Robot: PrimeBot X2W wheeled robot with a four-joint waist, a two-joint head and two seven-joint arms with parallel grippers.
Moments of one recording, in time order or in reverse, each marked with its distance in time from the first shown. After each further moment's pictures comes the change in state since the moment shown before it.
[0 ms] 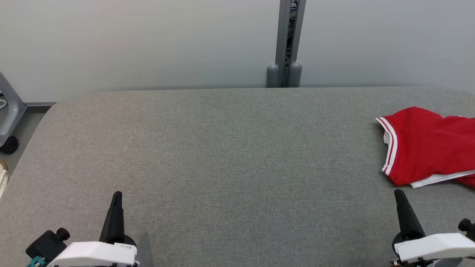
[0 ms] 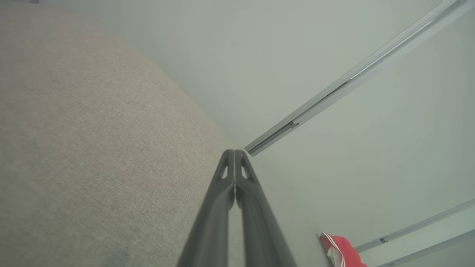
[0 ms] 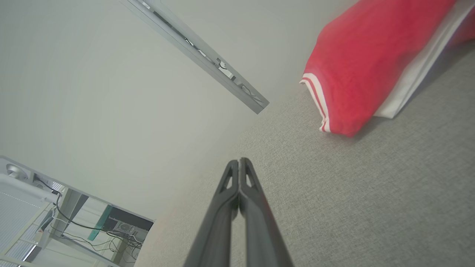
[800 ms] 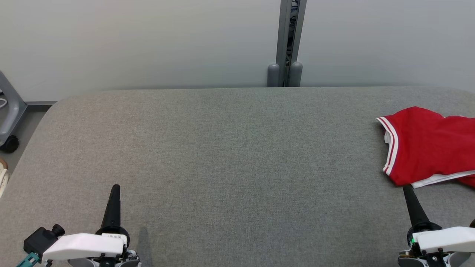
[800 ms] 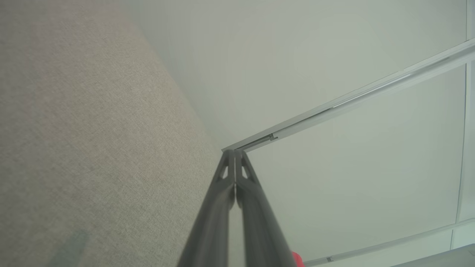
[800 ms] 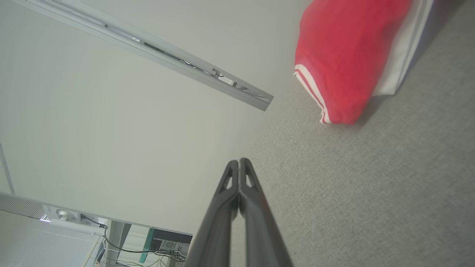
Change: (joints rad) left arm -0.047 0.002 0.014 0.019 -0.253 -0.010 0.061; right arm -0.032 -0.004 -0.062 0.018 0.259 0.000 0.081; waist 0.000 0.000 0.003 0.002
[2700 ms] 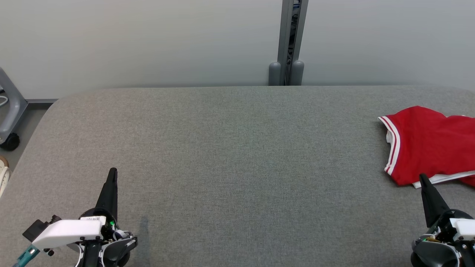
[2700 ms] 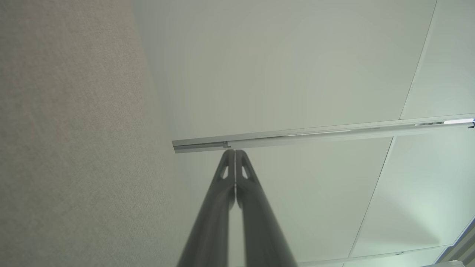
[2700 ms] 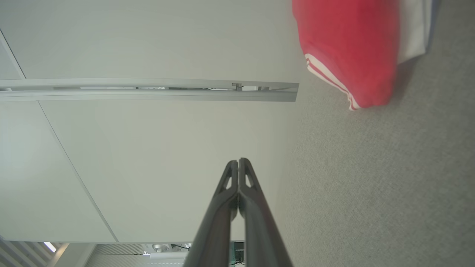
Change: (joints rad) left arm -0.077 0.003 0.024 0.032 -0.406 -0.021 0.101; right arm -0.054 0.004 -0.116 0.024 0.400 0.000 0.142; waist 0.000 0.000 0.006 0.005
